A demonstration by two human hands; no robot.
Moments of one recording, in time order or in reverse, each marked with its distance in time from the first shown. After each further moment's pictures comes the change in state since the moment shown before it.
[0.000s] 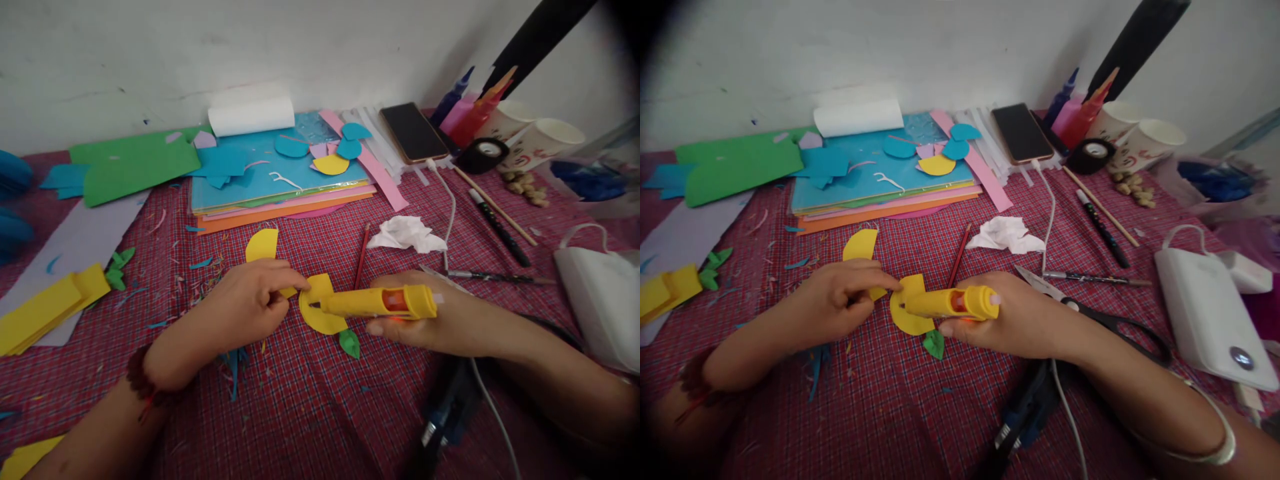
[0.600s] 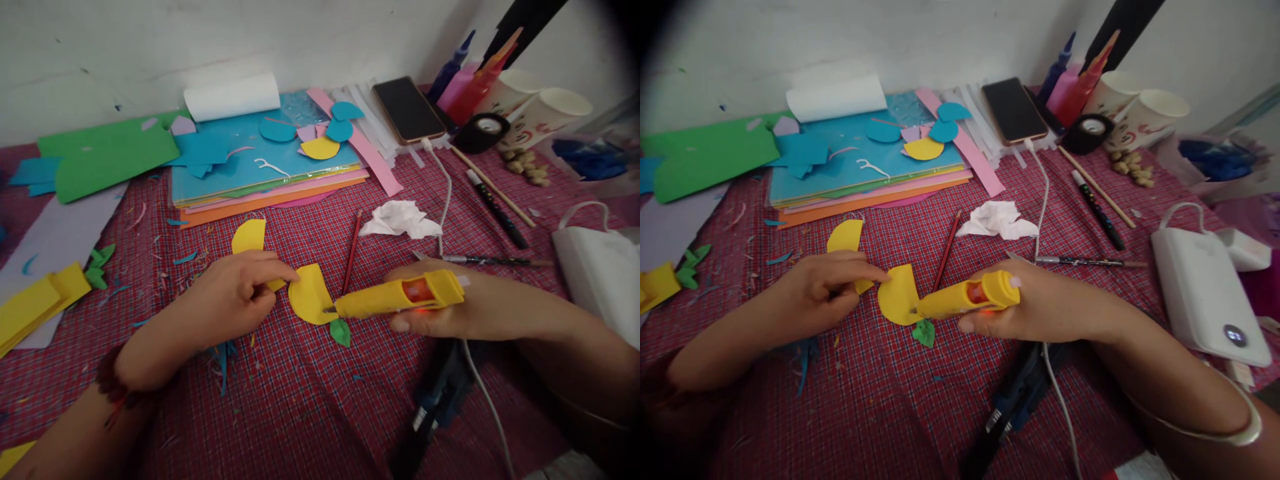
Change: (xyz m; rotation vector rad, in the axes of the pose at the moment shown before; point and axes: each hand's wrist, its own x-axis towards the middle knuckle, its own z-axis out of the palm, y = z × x) left_hand -0.003 -0.007 -0.002 0.005 -0.028 0.013; right_hand -0.016 0.014 -0.016 0.215 -0.183 0.004
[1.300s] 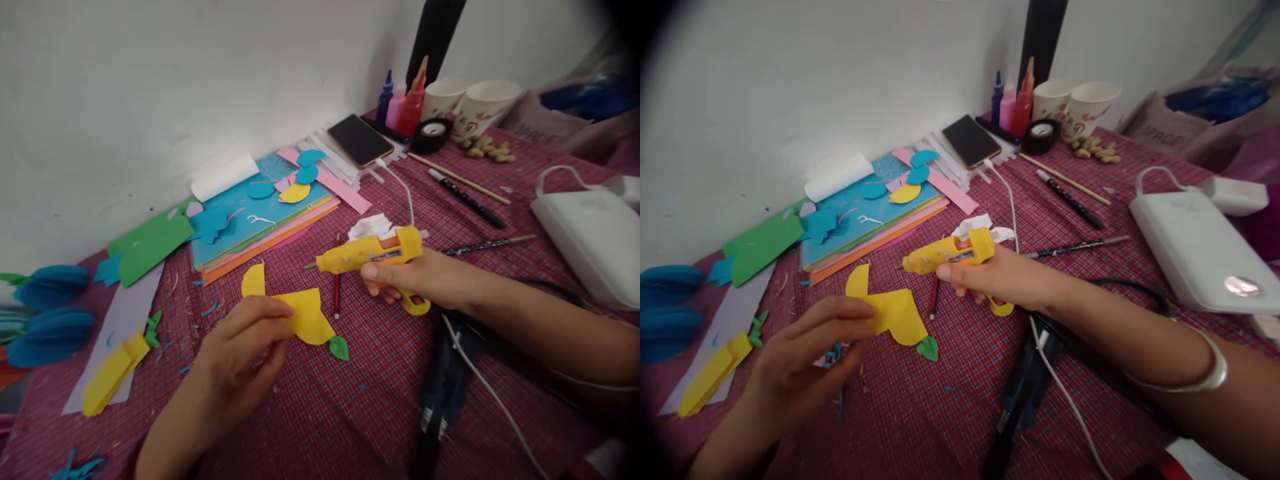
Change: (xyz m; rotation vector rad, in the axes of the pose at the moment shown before) left_hand -0.011 0.060 -0.025 0.126 0.184 0.231; right_hand 0.012 0.003 0.002 0.561 0.436 0.062
